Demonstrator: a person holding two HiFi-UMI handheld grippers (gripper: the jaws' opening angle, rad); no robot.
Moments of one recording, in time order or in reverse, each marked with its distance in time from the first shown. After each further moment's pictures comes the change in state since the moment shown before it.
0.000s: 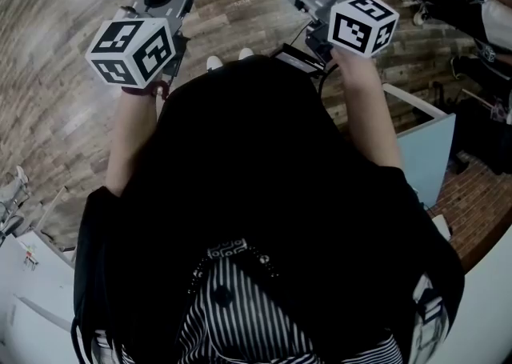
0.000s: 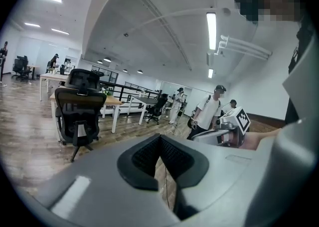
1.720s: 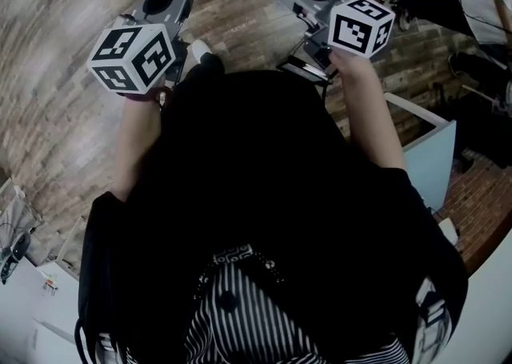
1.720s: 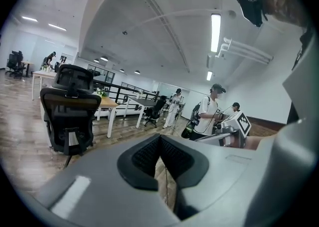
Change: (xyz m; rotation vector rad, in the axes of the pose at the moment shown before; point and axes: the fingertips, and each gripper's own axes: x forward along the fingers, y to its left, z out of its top) left arm 0.112 0.073 0.057 -0.004 -0.016 -0.052; right arm 0.049 -0.101 0.069 0.081 -0.050 -0.028
